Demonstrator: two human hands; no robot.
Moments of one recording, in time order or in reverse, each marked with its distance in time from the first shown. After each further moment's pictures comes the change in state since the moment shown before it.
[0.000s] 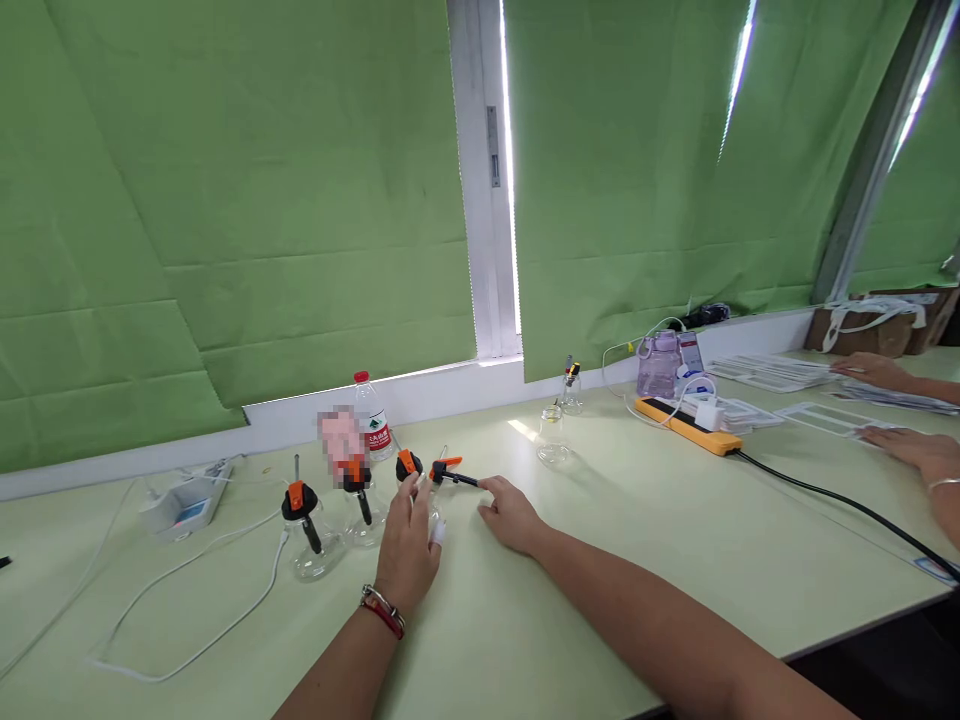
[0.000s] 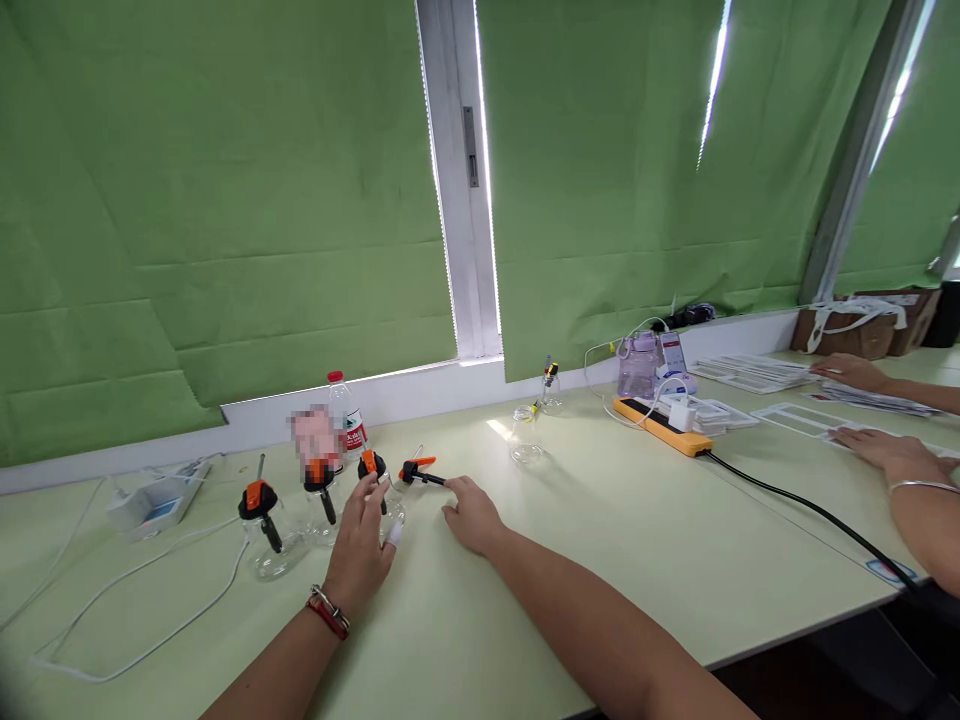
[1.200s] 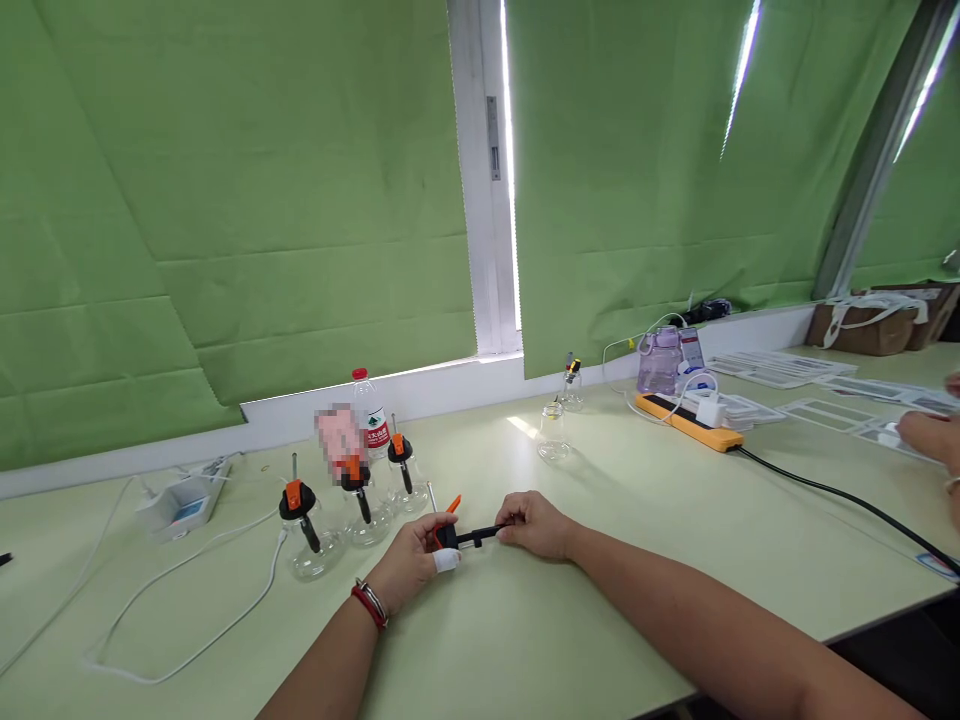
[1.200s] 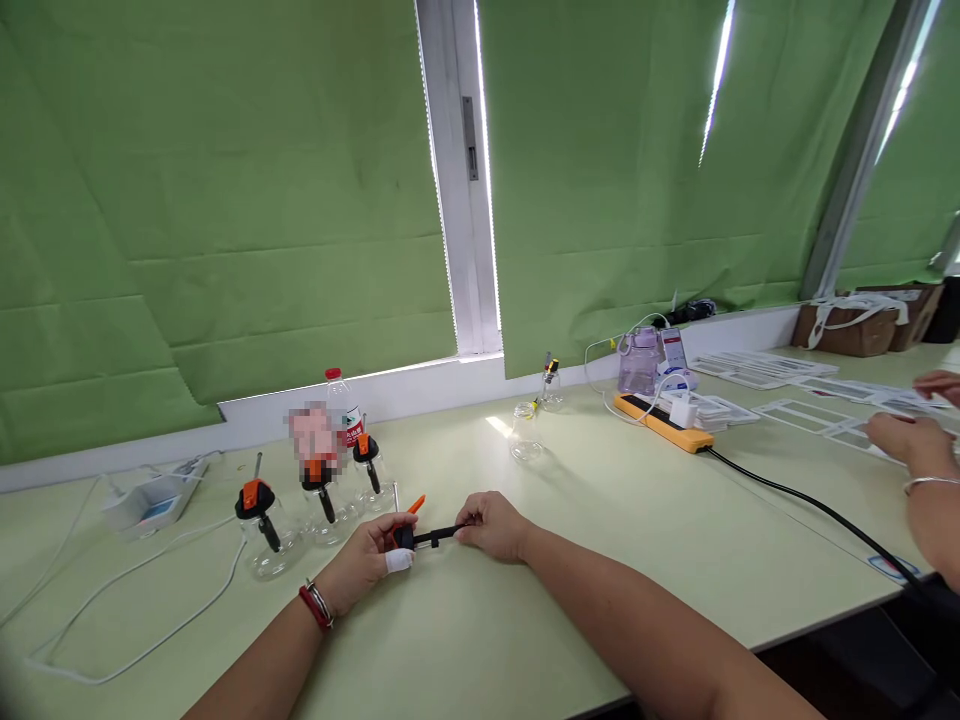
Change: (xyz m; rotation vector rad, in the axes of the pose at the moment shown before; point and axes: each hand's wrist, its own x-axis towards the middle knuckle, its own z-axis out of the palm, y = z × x) left_hand 0.000 -0.011 0.004 -0.962 -0.523 -0.516; right_hand -0.027 0.008 -0.034 0.097 -0.132 -0.135
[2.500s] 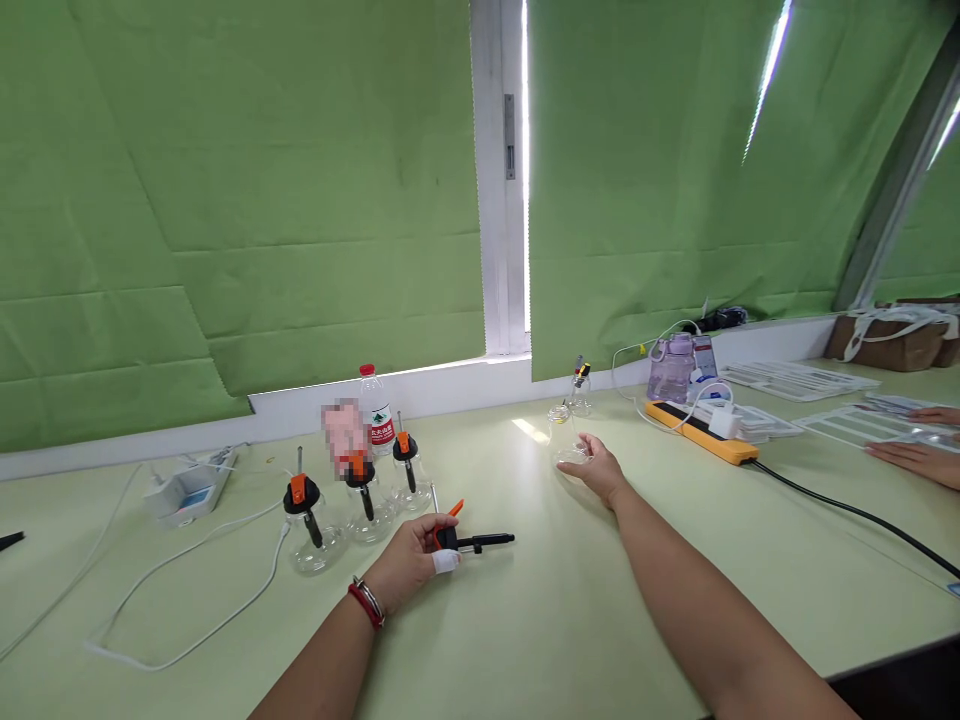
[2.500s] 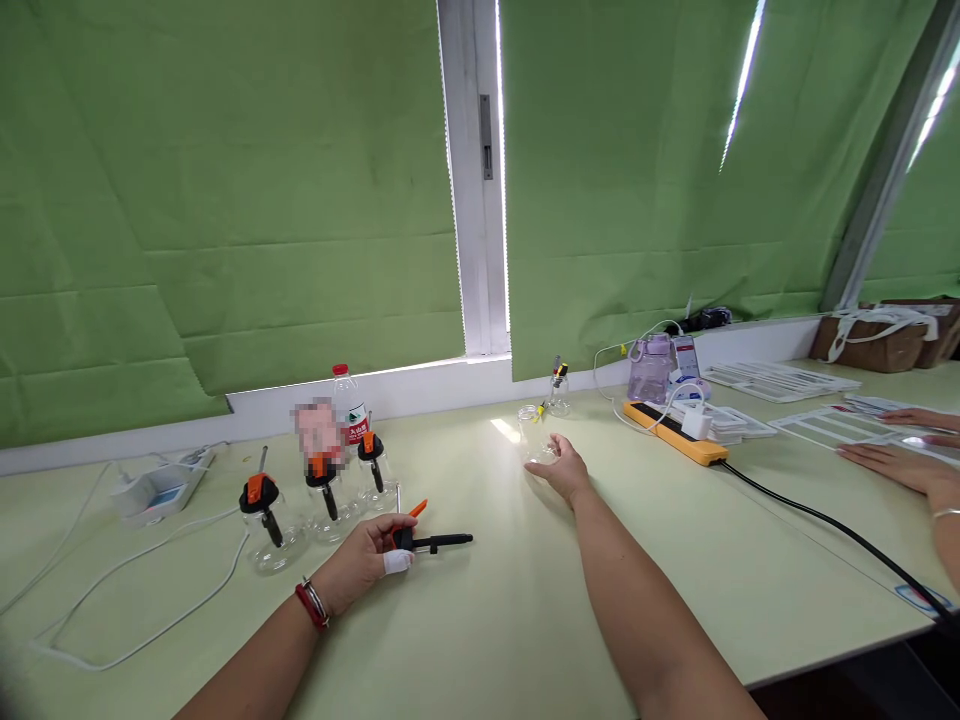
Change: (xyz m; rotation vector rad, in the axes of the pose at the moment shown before) left_hand -0.002 0.003 -0.003 0.004 0.033 -0.049; right_hand 0.029 0.099 -0.093 0.132 0.575 0.381
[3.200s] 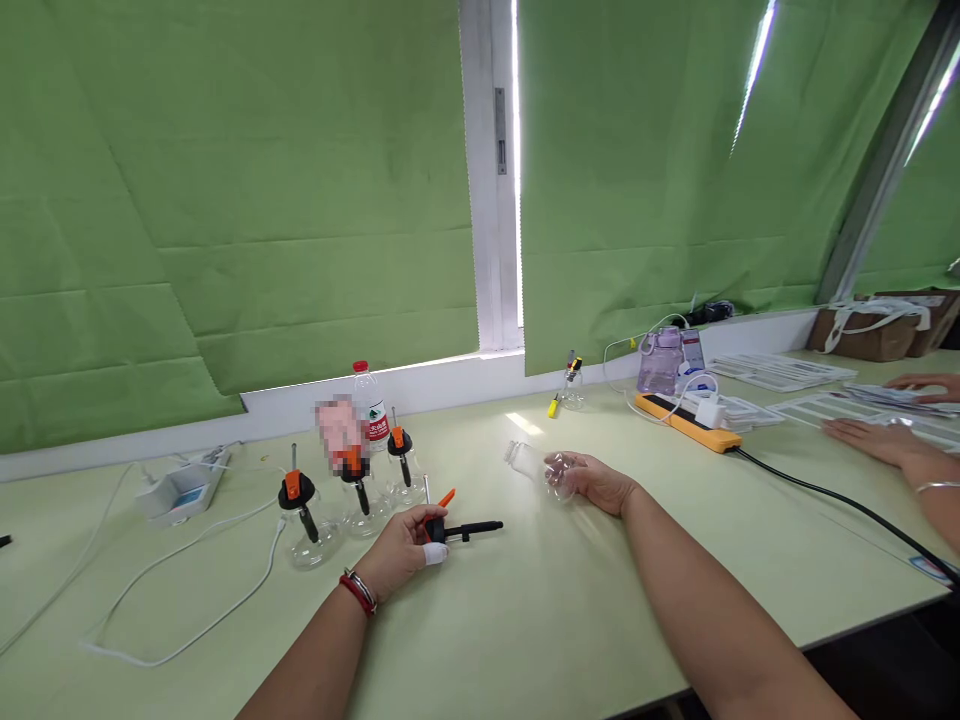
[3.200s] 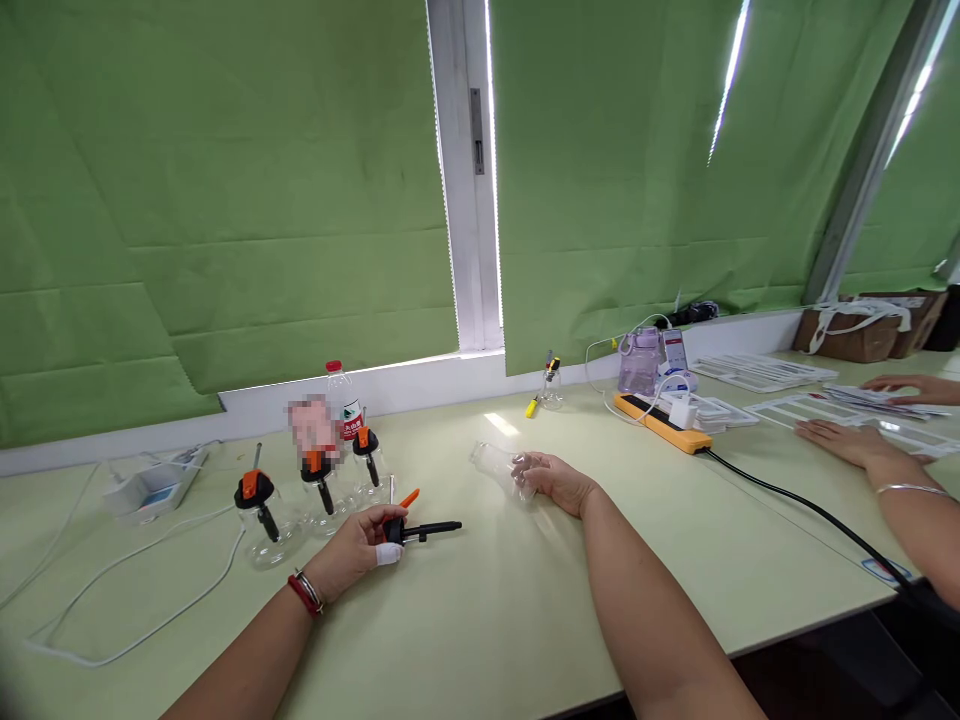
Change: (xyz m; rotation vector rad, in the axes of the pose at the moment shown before) left_hand 0.002 -0.009 -0.011 0.006 -0.023 0.037; right_hand -0.045 -0.031 -0.025 0.483 -0.637 0.085
